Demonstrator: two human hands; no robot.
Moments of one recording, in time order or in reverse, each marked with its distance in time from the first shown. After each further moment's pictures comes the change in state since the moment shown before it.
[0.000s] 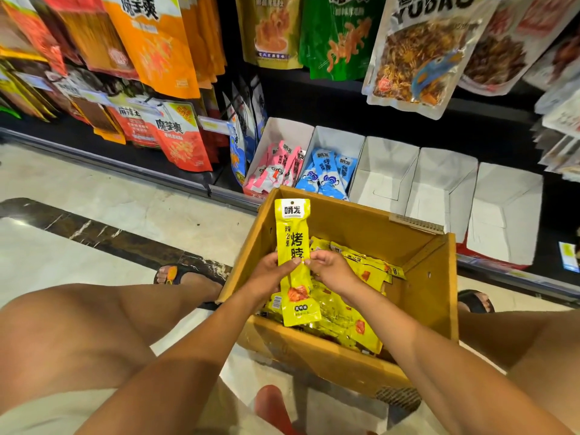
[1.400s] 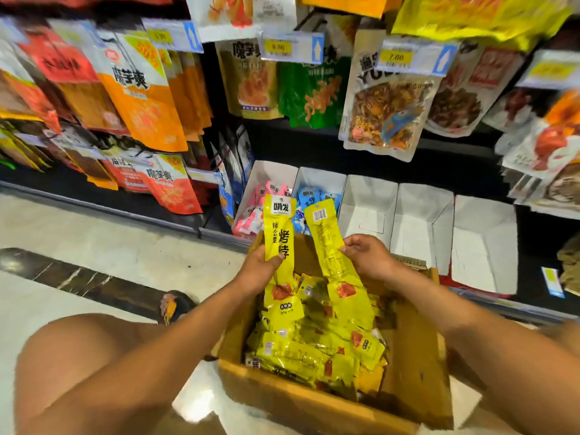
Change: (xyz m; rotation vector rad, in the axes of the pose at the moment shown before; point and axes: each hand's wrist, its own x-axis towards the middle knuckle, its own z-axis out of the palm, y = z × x) left_hand 0.037 0.107 0.012 0.307 0.112 0.173; right_hand 0.017 -0.105 -0.124 -0.219 0.081 -0.162
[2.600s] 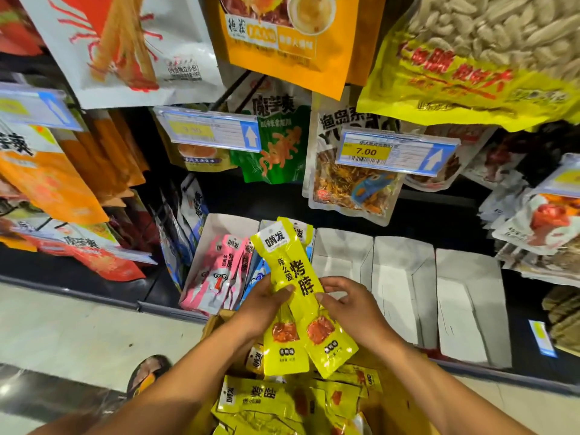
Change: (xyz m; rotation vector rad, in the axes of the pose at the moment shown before) left_hand 0.144 0.078 0.077 -0.210 -0.136 -0.082; right_hand 0.075 -0.035 -0.055 0.014 0.213 -0.012
